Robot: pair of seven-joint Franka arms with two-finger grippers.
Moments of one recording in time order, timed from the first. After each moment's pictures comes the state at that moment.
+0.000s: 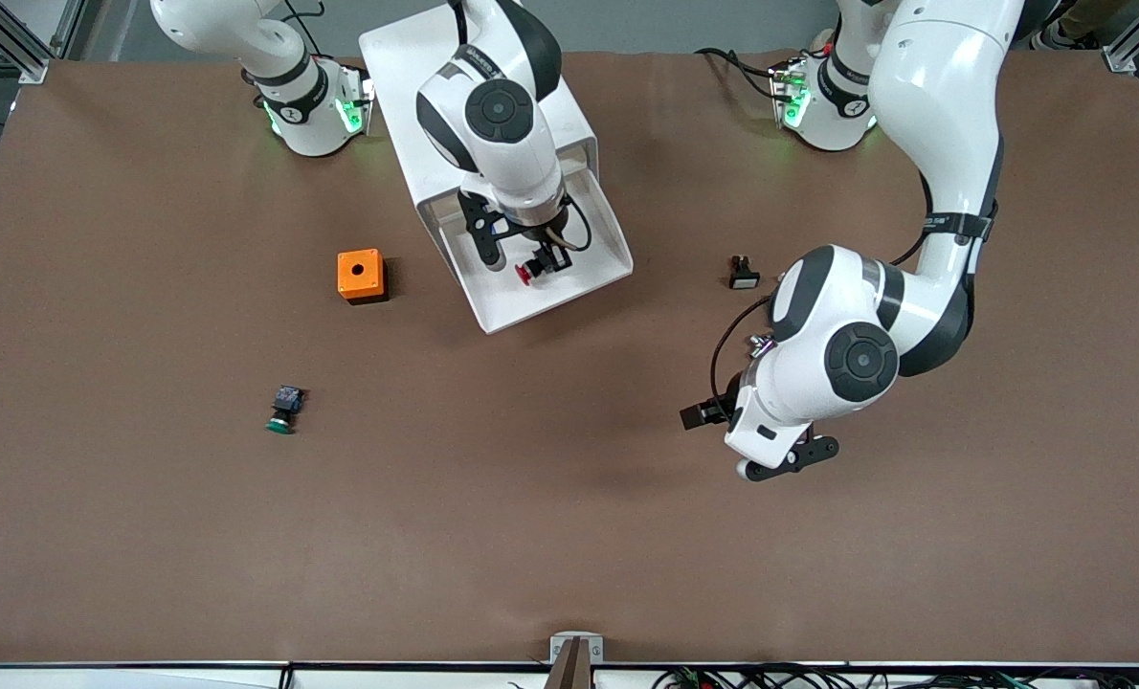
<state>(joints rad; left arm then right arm) -0.37 0.65 -0.04 -1.33 -0.17 1.94 -0.63 0.89 0.33 -0.04 -1.81 0.18 2.17 1.96</state>
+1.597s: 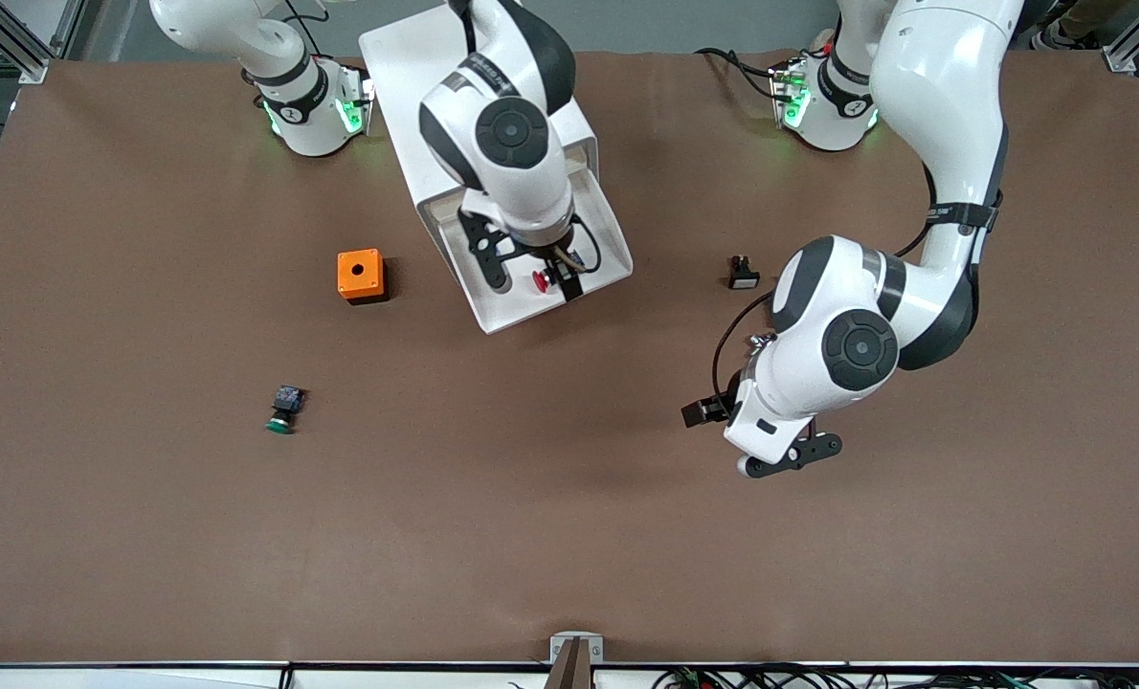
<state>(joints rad) -0.37 0.63 -0.04 -1.34 -0.14 1.95 -0.63 0.81 0.42 -0.07 -1.53 0.18 1.90 1.74</state>
